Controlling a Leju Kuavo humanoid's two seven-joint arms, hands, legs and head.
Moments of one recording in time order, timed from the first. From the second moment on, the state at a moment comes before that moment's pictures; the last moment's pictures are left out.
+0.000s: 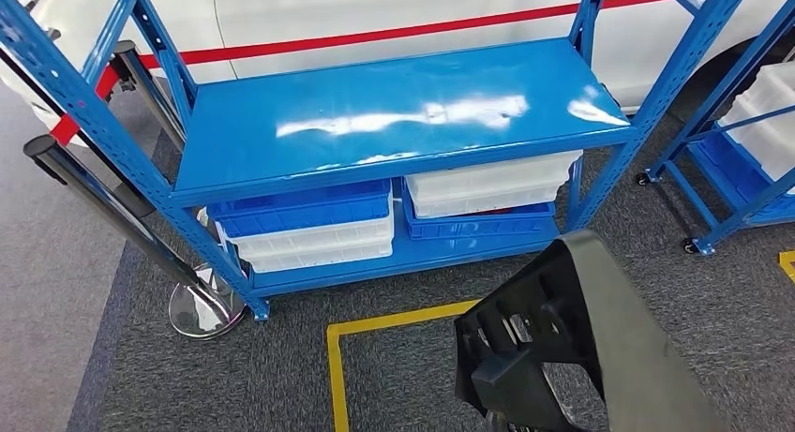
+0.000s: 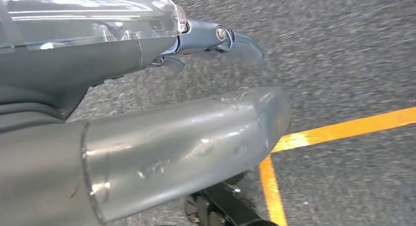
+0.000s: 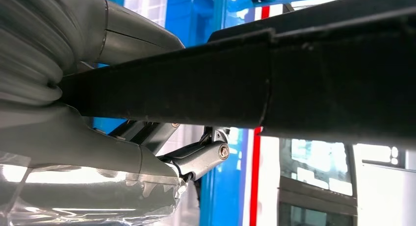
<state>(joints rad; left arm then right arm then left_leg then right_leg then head) -0.04 -0.11 1.29 -0.22 -1.20 0.05 -0.47 0.50 0.13 0.39 -1.93 0.20 -0.41 -0.62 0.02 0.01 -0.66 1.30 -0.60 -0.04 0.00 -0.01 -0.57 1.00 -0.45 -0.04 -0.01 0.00</state>
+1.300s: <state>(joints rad) -0.07 -0.11 1.26 -0.22 -1.23 0.07 -0.47 0.59 0.16 0.34 -1.99 0.17 -0.31 -0.61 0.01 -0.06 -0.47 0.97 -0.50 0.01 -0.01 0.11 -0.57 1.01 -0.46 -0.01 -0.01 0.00</state>
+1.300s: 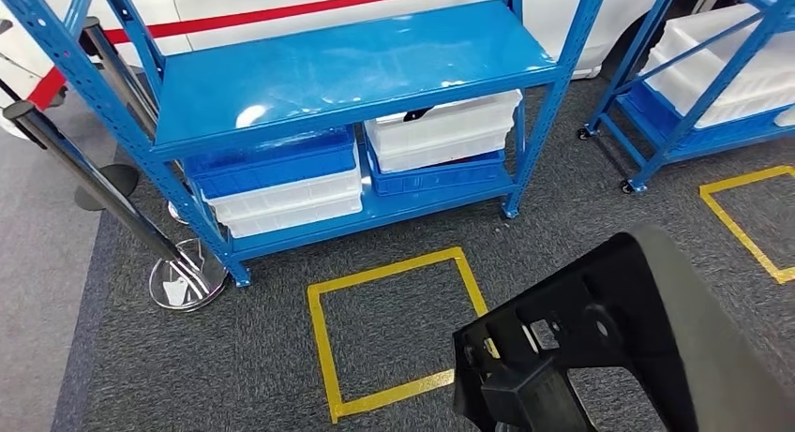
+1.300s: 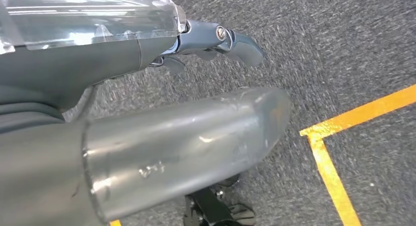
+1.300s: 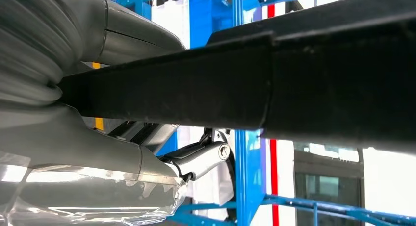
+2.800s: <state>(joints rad) -0.08 -0.12 1.27 -0.22 -1.25 0.09 -0.43 0.62 0.20 0.29 -2.00 0.22 -0.26 -0.58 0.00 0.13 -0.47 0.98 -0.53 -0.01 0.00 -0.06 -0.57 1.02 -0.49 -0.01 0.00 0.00</state>
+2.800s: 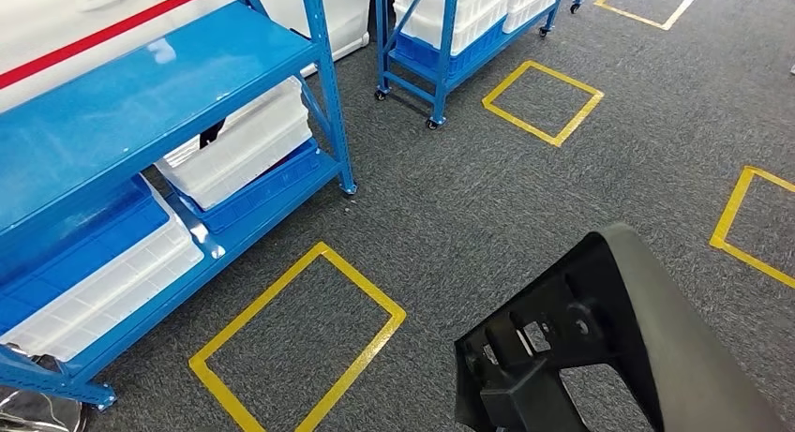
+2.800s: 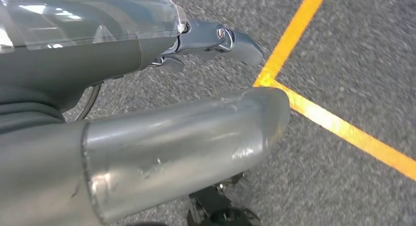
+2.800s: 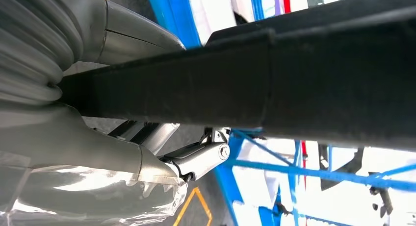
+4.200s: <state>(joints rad) -0.07 -0.13 1.27 -0.22 -1.25 0.09 -0.43 0.63 0.22 0.28 -2.00 0.23 -0.23 -0.57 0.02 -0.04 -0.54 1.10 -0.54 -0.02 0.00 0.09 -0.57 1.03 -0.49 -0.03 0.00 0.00</state>
